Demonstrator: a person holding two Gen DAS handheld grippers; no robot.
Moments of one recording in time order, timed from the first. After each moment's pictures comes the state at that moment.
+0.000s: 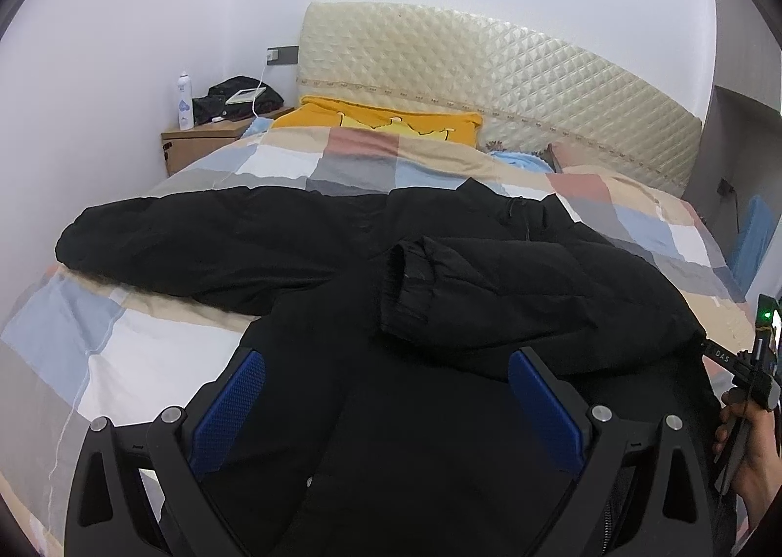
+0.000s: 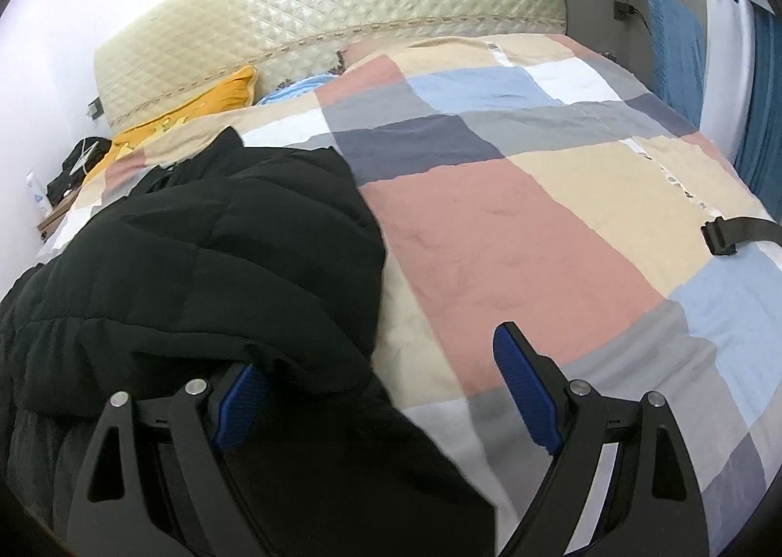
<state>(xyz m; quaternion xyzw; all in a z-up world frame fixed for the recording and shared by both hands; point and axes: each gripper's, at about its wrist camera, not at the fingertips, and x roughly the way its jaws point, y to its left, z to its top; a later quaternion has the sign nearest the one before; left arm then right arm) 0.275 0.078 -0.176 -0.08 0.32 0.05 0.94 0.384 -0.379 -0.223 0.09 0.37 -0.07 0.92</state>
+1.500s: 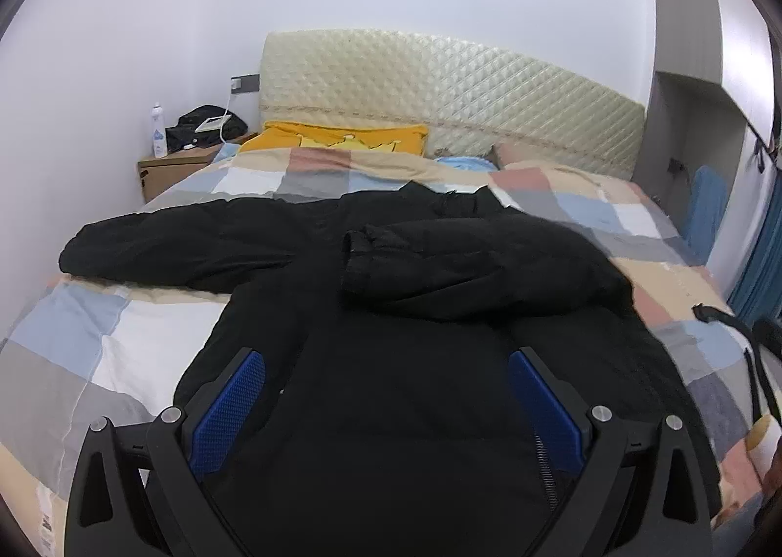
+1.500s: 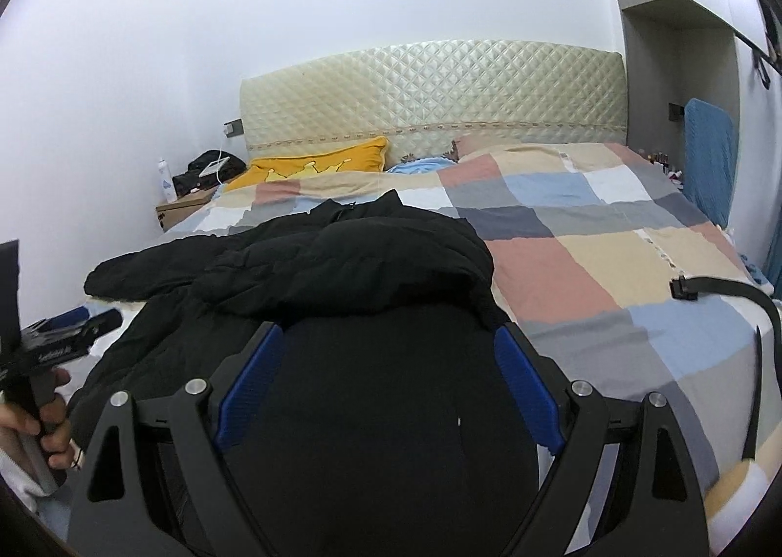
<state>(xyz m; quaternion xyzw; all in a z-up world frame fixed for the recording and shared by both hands) 0.172 0.040 -0.154 -0.06 0.29 -0.01 0.95 0.142 -0.304 -0.104 0.04 0.25 0.07 0.96</state>
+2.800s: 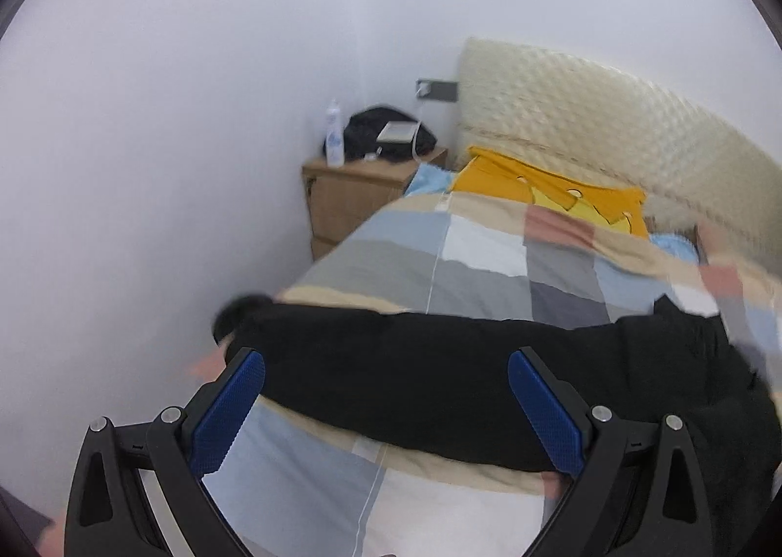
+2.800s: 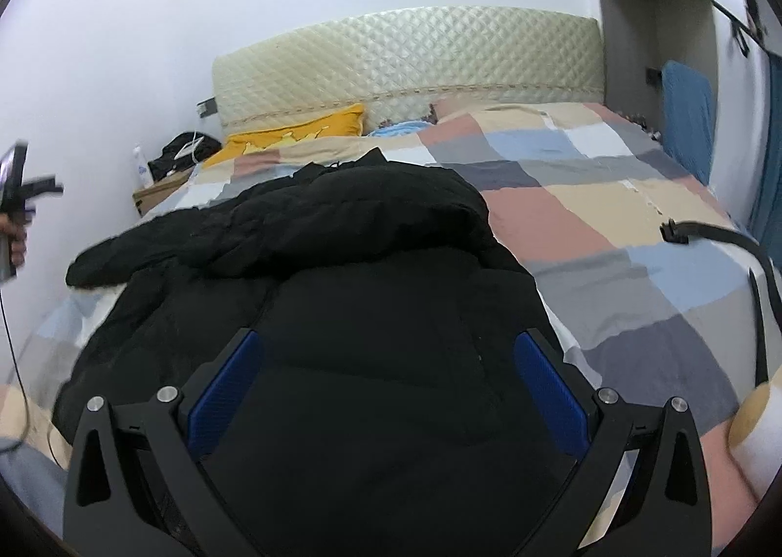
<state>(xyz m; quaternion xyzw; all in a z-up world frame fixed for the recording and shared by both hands) 0.326 0.389 -0.089 -0.11 0.31 0.20 0.92 0.134 -0.280 -0.140 0.06 0.29 0.03 0.95</state>
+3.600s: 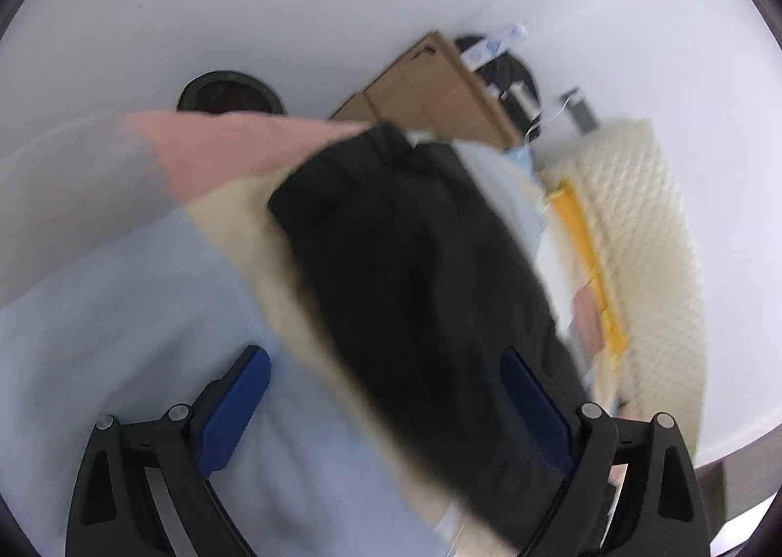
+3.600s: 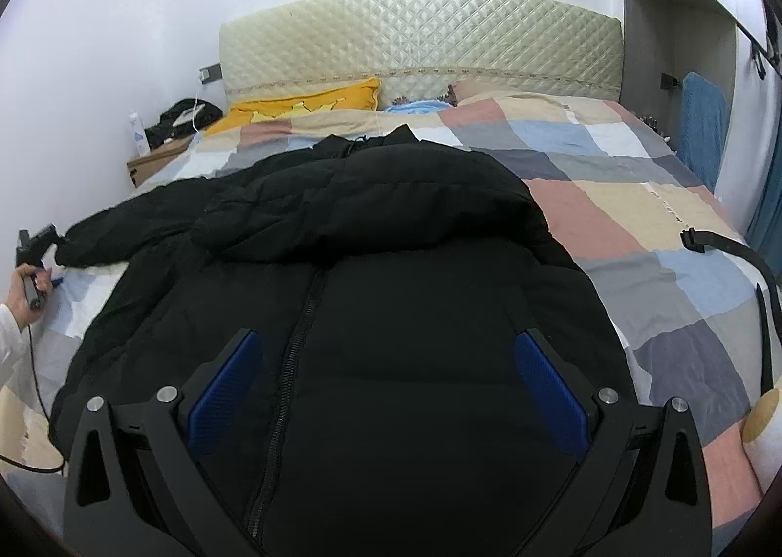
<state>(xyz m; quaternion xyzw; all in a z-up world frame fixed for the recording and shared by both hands) 0.331 0.614 -0.321 -0.51 0.29 0.14 0.80 0.171 -0.202 -0.148 0.02 0.33 0.02 0.94</state>
